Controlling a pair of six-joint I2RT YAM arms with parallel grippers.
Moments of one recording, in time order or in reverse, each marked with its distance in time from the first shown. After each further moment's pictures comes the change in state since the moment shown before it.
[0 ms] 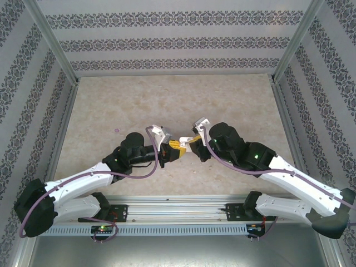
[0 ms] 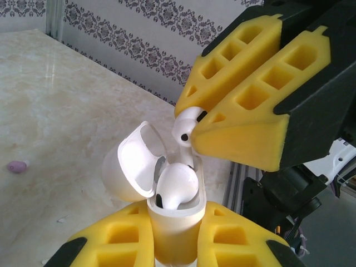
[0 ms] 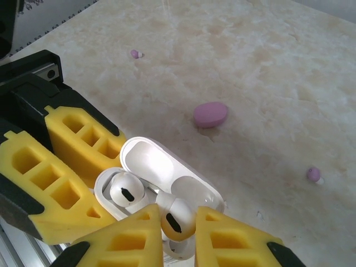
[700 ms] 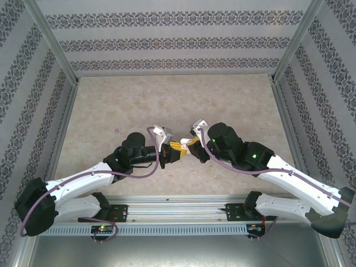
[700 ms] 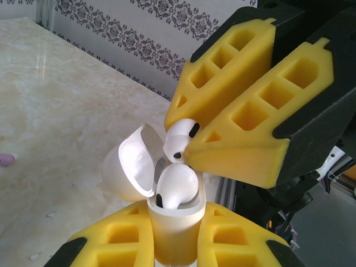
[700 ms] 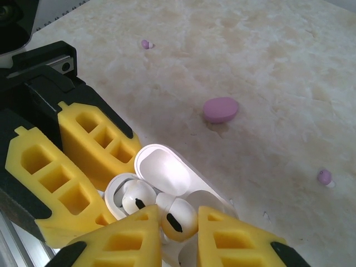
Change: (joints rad) left arm -0.005 0.012 0.005 -0.006 0.019 -0.018; right arm 0.000 0.020 -0.006 0.000 -0.049 -0.034
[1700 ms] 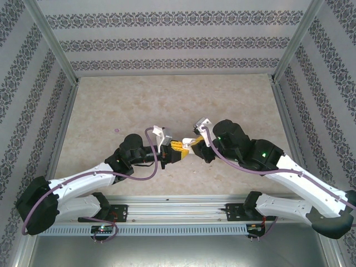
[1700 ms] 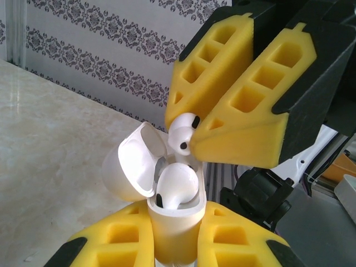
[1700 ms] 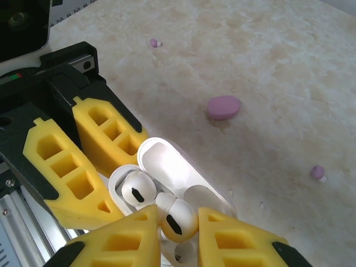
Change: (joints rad) left arm -0.001 0.018 -0.034 0.183 0.072 0.011; right arm 0.000 -0.013 0.123 -0.153 -0.020 -0.023
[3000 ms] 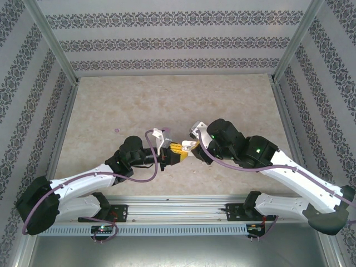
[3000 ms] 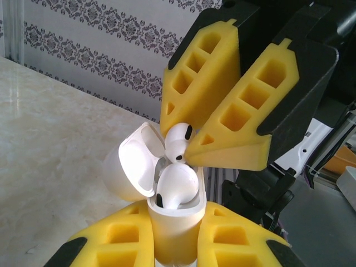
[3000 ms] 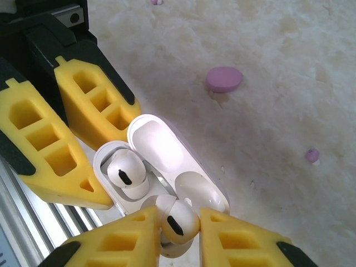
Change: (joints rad) left arm 0.000 0.000 -0.039 0.025 0.010 0.020; right arm 0.000 0.059 0.022 -0.092 -0.012 -0.084
